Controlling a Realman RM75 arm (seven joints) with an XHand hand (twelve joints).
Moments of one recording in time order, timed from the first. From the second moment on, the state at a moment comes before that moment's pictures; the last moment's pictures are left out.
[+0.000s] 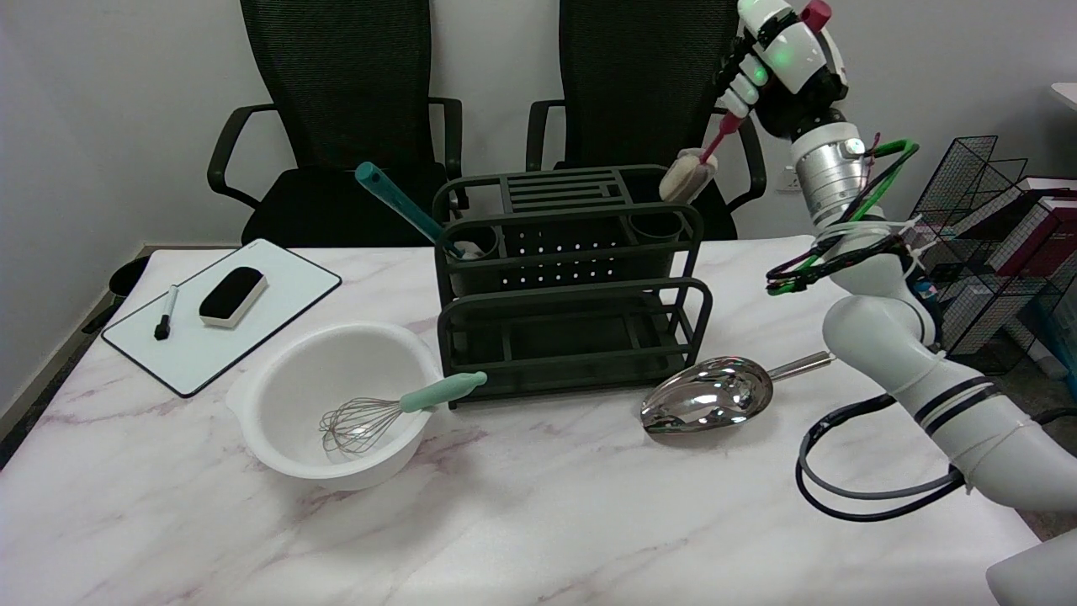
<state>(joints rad) 0.31 -0.99 -1.67 1.35 0.96 0.45 1.36</state>
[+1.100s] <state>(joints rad) 0.10 -1.00 -1.51 1.42 0.96 0.59 1.30</state>
